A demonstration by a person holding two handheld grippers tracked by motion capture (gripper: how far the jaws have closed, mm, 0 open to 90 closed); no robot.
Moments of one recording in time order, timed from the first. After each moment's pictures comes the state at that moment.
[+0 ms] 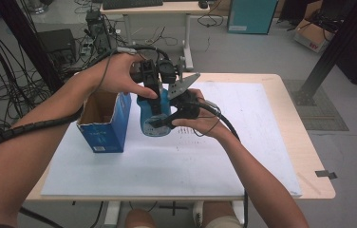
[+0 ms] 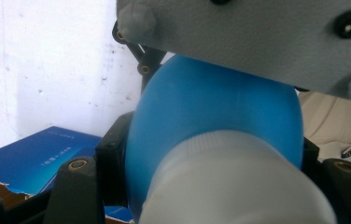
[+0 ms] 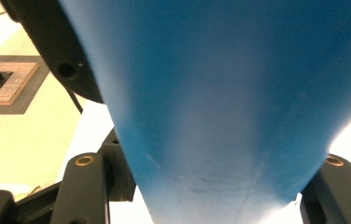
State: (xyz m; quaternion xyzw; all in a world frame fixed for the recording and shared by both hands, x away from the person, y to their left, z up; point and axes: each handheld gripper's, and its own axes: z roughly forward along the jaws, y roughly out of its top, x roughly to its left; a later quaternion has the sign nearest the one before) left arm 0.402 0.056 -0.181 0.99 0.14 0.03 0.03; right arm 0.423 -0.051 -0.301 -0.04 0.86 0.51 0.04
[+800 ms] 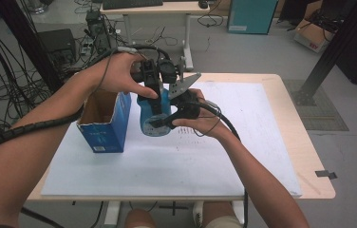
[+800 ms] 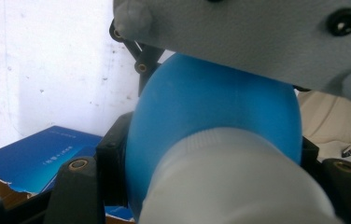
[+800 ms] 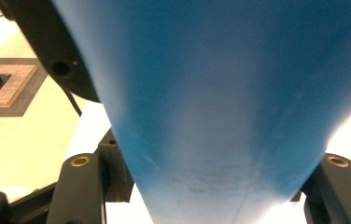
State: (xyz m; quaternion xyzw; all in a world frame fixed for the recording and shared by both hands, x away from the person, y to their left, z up) left arm 0.401 0.054 -0.179 0.99 0.14 0.03 0.03; right arm 0.423 -0.052 -0.300 -0.04 0.86 0.51 0.05
